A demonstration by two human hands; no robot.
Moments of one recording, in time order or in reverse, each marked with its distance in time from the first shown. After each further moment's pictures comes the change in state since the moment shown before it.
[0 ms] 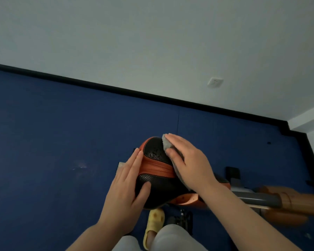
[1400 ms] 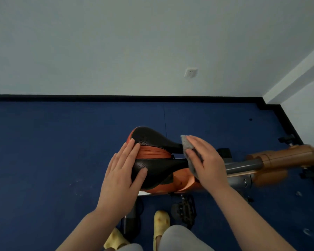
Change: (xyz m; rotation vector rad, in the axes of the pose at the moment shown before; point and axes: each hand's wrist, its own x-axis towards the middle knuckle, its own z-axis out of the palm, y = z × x) left_hand -0.001 0.001 -0.010 0.205 -0.090 0.155; right_hand -0.086 0.040 -0.002 -0.066 0.380 0.136
